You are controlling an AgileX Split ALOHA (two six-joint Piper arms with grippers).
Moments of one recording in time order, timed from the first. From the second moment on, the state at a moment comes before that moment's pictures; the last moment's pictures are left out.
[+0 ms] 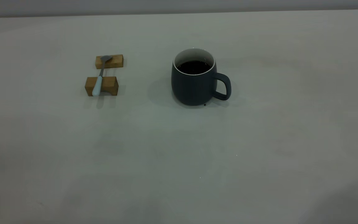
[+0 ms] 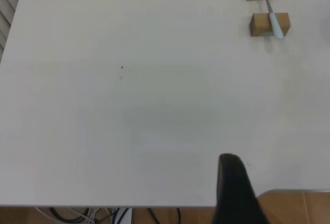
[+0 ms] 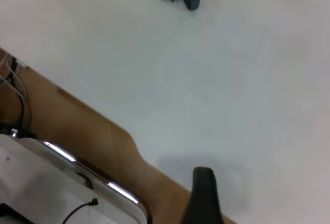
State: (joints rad) left arm 0.01 -0.02 -0.49 0.03 1.13 -0.01; right arm 0.49 0.77 -0.97 0.03 1.24 -0.13
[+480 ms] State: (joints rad) left arm 0.01 -0.02 -0.49 0.03 1.13 -0.01; right arm 0.18 0.15 -0.55 0.02 1.21 -0.02
